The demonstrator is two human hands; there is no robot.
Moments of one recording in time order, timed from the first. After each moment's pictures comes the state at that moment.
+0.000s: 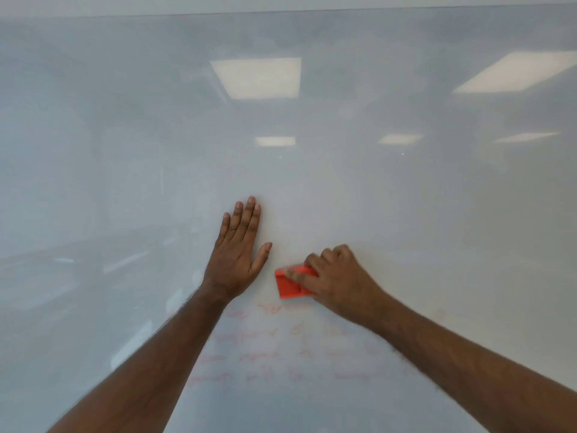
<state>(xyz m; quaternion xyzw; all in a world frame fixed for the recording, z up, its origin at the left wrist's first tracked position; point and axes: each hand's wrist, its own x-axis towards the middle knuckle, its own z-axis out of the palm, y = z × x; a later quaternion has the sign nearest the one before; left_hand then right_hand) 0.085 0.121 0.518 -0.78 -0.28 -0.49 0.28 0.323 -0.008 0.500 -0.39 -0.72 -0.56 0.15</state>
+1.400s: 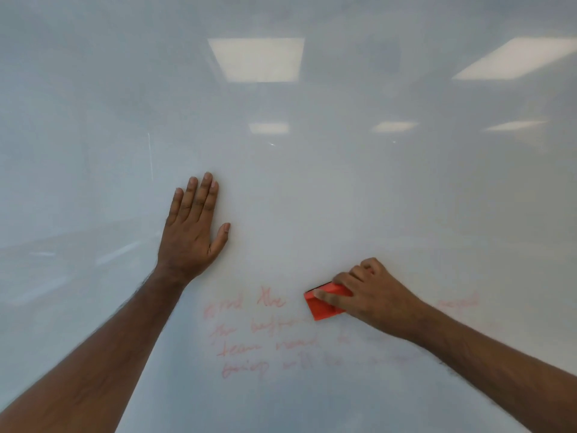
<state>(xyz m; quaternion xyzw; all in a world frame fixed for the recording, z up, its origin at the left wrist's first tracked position) -0.050 0.197 0.529 -0.71 -0.27 -0.53 0.38 0.314 -0.002 0.451 -0.39 -0.73 -0.56 0.06</state>
